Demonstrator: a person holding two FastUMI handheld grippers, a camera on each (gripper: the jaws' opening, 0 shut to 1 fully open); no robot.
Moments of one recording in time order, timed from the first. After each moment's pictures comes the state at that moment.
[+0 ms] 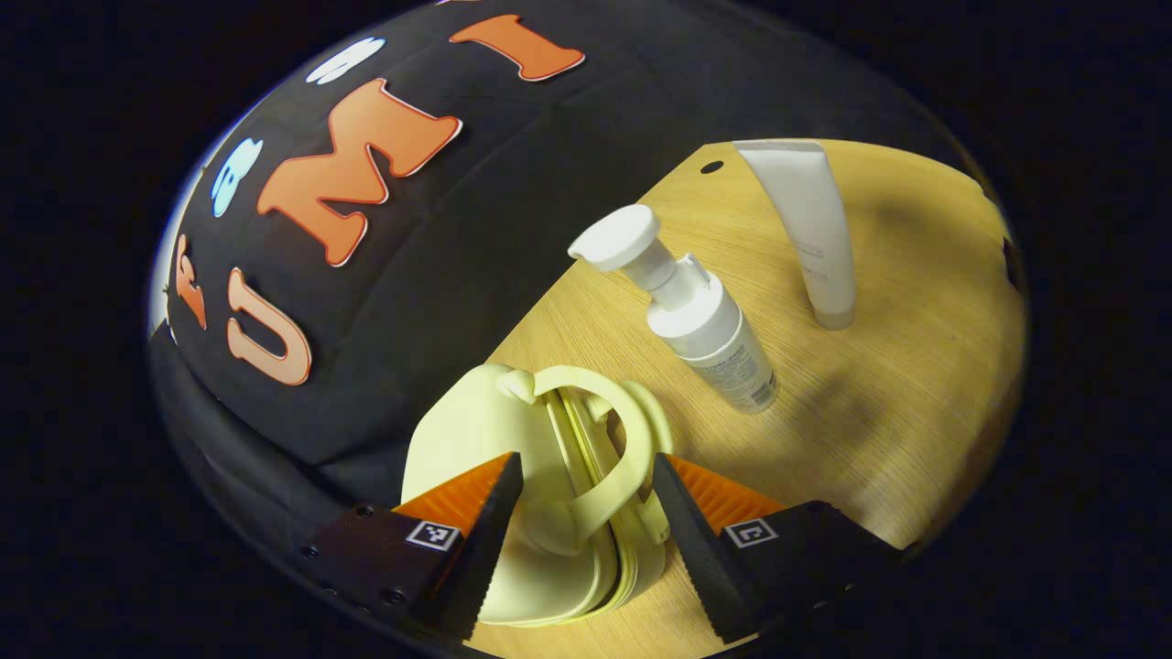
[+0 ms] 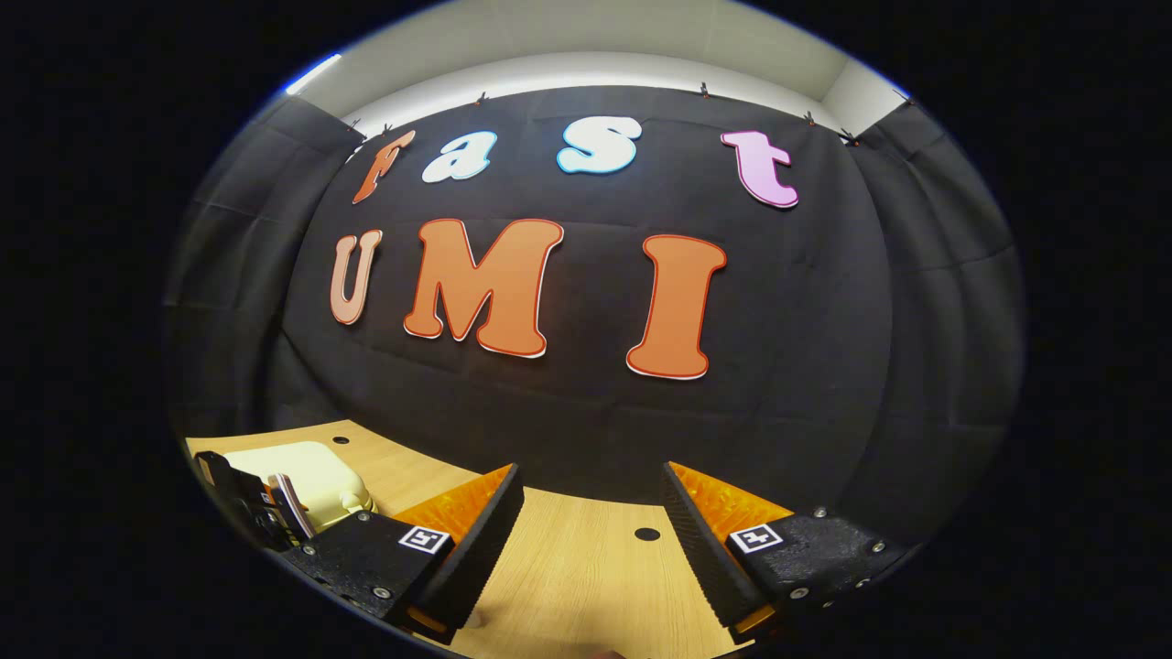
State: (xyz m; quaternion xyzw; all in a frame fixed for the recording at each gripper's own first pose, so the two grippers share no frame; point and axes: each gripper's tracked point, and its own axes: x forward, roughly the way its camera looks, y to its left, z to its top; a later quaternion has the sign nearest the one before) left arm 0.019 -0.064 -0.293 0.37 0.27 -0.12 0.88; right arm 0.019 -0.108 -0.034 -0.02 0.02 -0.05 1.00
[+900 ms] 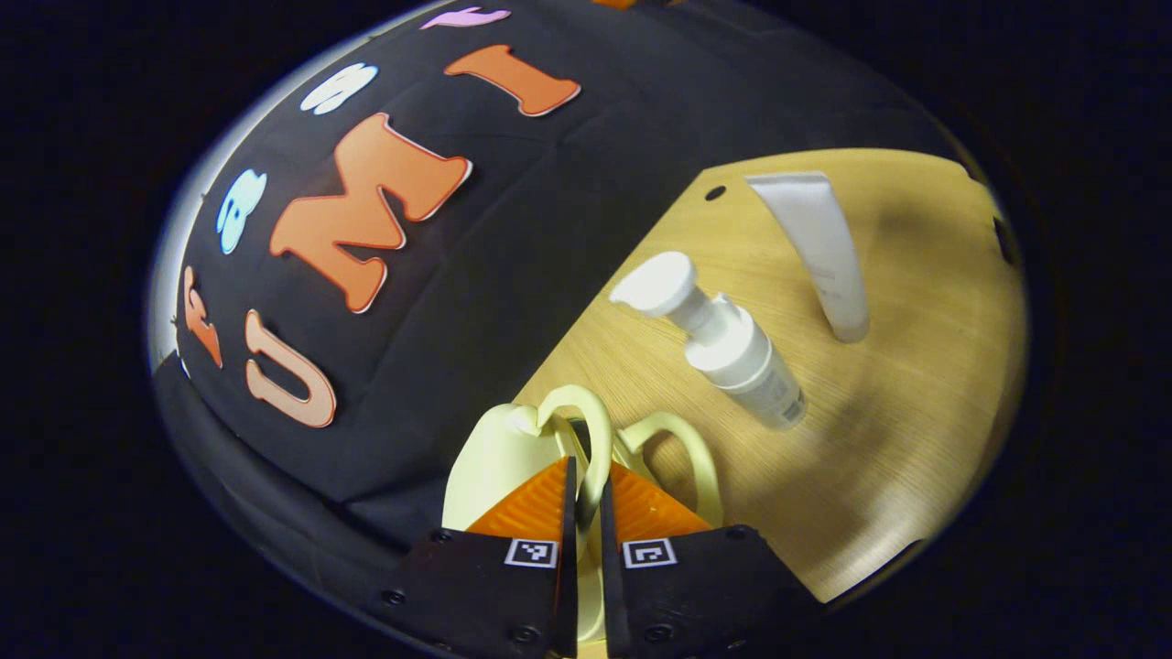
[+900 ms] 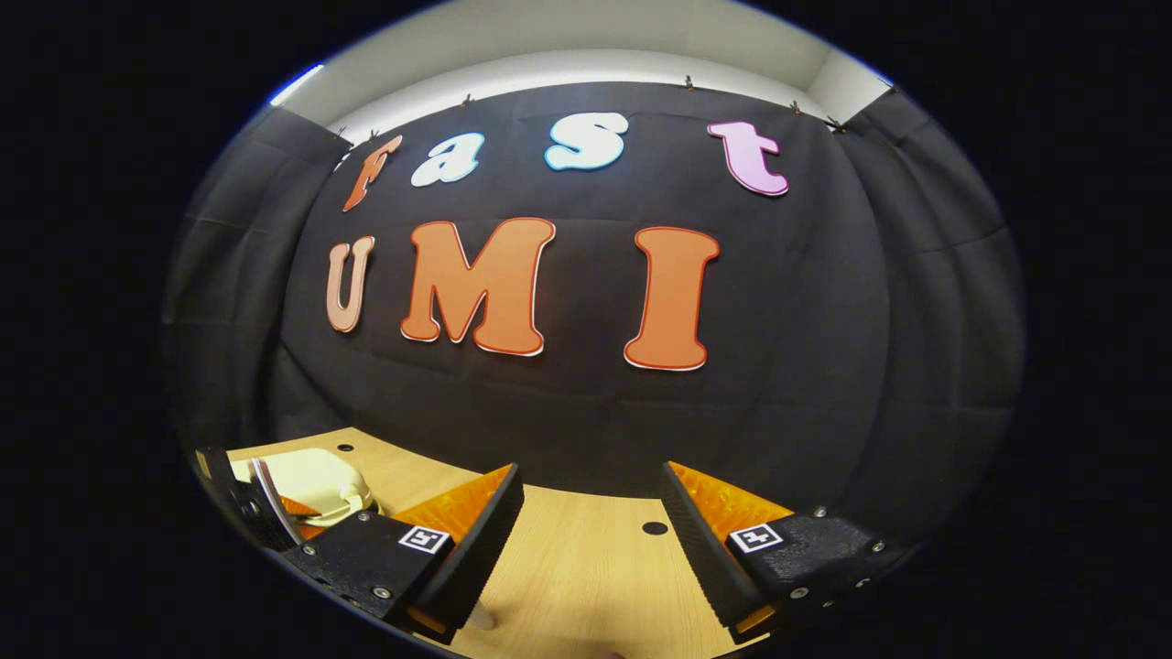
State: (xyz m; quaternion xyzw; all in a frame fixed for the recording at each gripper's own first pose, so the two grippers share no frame) left arm 0.034 -0.061 -0.254 0.35 0.19 -0.11 0.91; right arm 0.019 -0.101 -0.036 0.00 0.03 -0.05 1.00
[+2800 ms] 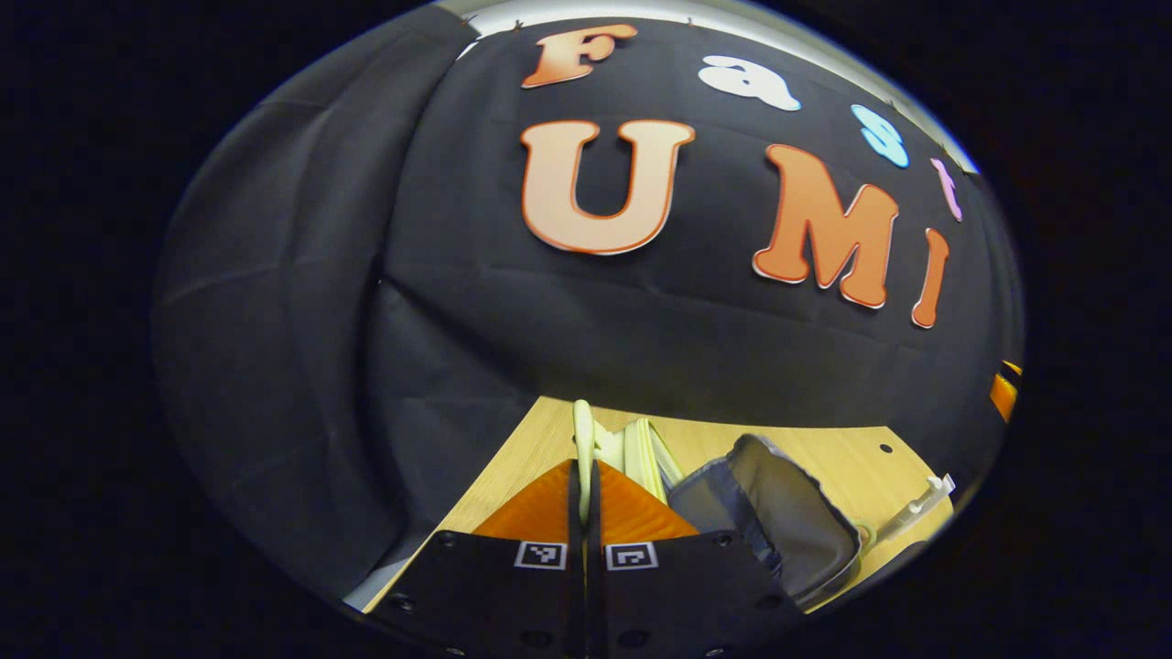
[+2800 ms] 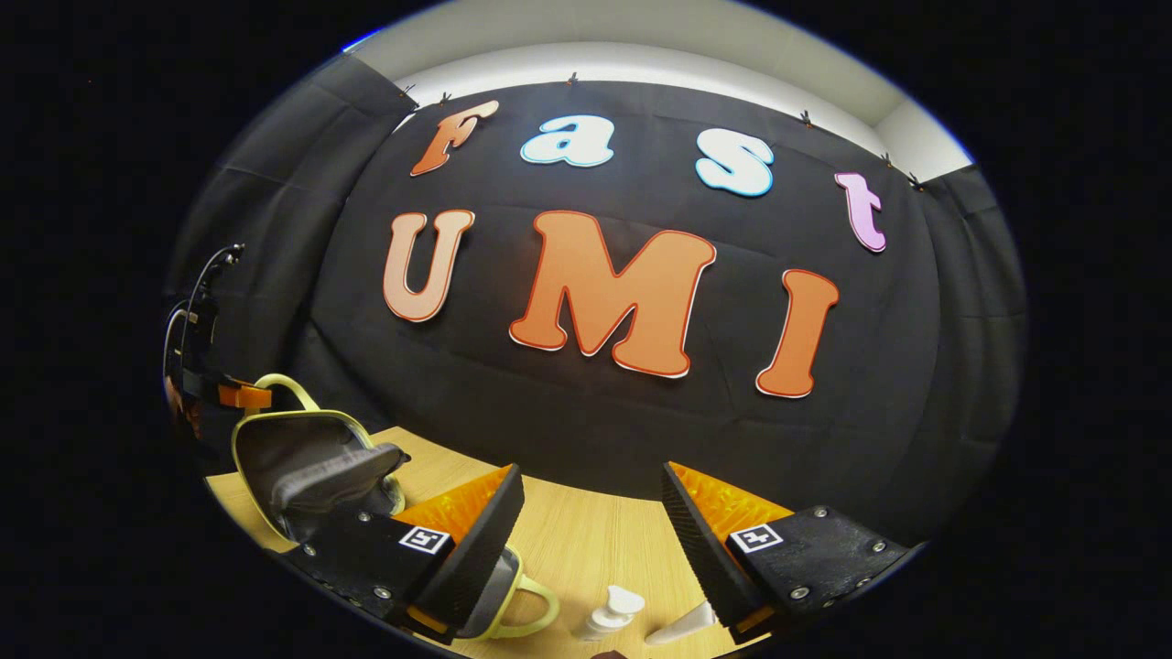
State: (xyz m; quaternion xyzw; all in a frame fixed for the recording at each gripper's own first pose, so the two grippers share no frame) left arm 0.101 0.406 -0.238 -0.16 0.17 0.03 0.97; right arm 0.062 0.171 0.008 -0.06 0.05 -0.05 1.00
